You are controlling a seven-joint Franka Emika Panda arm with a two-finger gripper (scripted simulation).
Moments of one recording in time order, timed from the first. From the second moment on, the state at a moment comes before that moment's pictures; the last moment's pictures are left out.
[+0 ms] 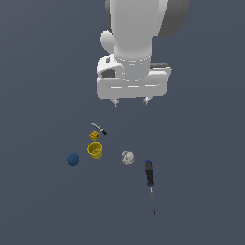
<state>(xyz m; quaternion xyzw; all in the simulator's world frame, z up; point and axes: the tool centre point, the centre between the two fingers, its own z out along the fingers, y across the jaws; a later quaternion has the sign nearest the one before) -0.004 0.028 0.322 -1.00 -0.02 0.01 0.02</state>
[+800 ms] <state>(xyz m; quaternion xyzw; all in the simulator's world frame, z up) 0.020 -0.010 0.265 -1.00 0.02 0.01 0.02</state>
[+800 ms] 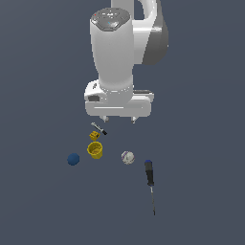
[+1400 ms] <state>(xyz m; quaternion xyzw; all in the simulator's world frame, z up) 0.036 -0.094 0.146 -0.99 0.11 0.00 0.01</state>
